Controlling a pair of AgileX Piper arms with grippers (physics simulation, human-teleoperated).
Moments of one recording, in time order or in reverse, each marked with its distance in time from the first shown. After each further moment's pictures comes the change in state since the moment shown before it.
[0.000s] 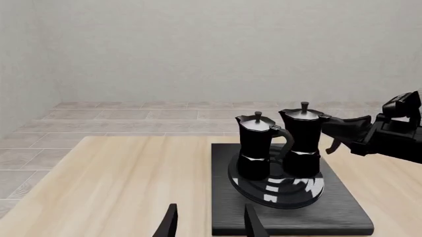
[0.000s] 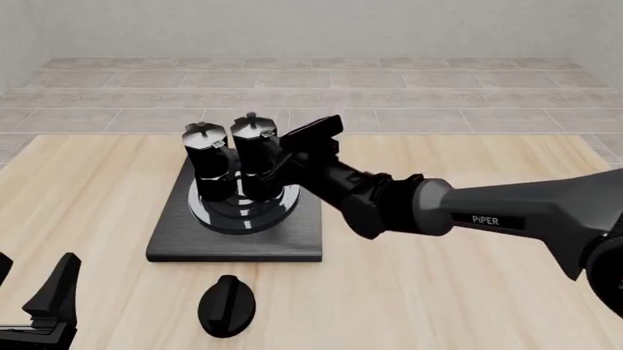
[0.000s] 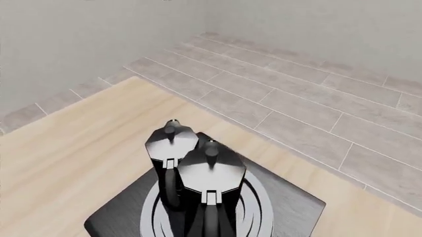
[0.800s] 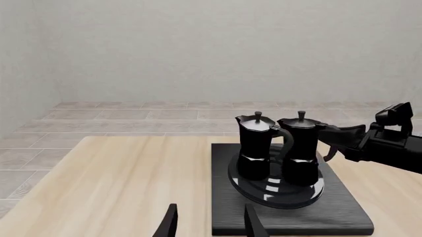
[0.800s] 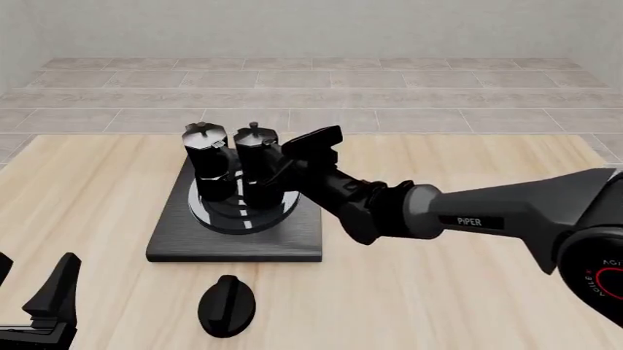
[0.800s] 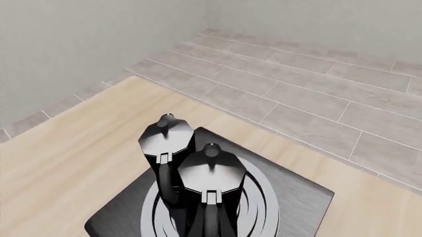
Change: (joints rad) left arm 0.000 0.000 0.000 0.000 0.000; right arm -0.006 0.053 0.003 -0.047 0.066
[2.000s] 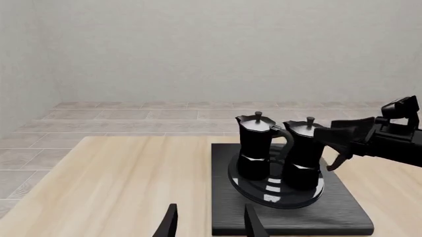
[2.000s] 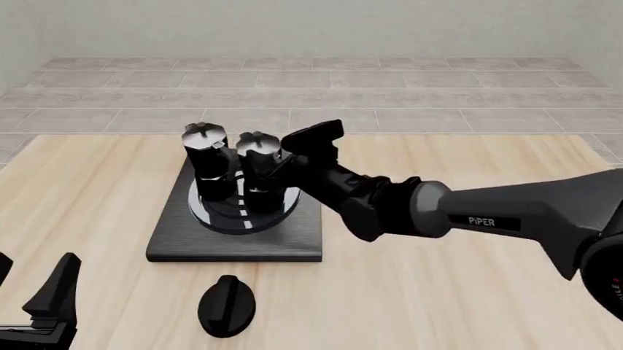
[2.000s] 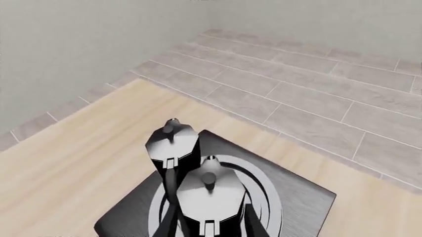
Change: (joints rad) left arm 0.000 0.000 0.000 0.000 0.000; right arm 0.009 -0.042 0.002 0.040 0.012
